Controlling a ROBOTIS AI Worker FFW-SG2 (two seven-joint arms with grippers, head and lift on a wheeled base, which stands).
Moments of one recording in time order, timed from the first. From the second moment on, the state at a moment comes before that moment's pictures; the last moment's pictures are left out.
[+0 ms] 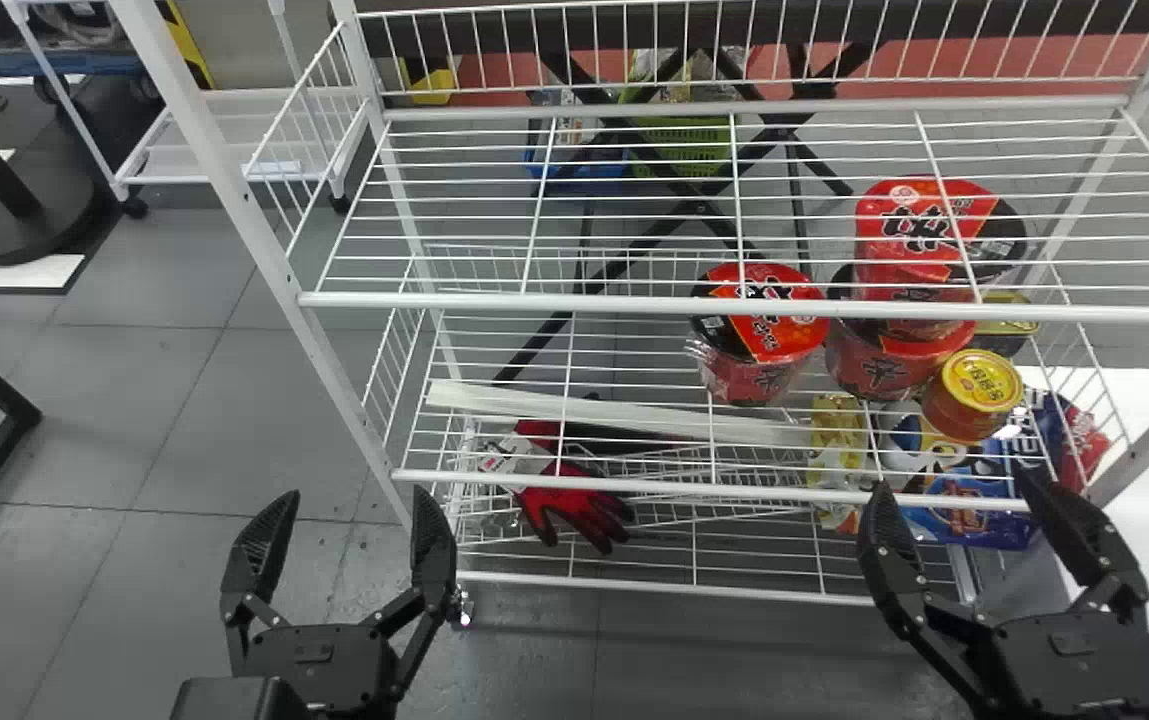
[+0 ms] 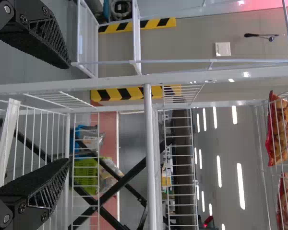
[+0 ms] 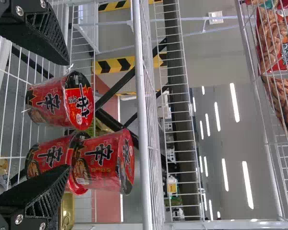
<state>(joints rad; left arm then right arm) 0.76 0.21 -0.14 -1.95 -0.01 -0.35 0.35 0.72 -0.09 0.08 -1.97 -0.10 -0.31 0.11</state>
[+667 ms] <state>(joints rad) 0.76 0.22 -0.14 -1.96 -0.01 -0.33 0.35 0.71 -0.09 0.08 -1.98 -0.12 -0.25 0.11</state>
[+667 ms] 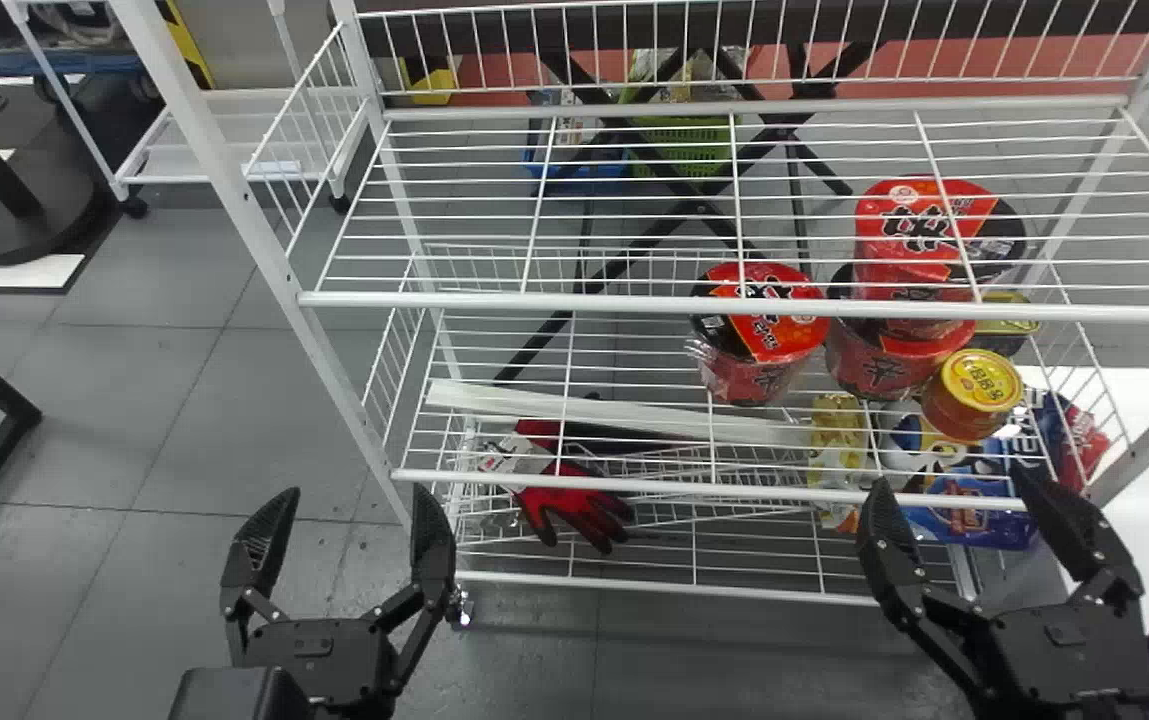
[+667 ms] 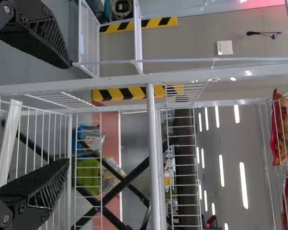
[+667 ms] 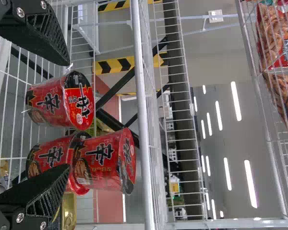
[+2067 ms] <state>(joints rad) 0.74 0.22 -0.14 -1.96 0.01 -0.33 0.34 0.83 -0.13 -0.27 -2.52 -0.39 0.74 0.14</state>
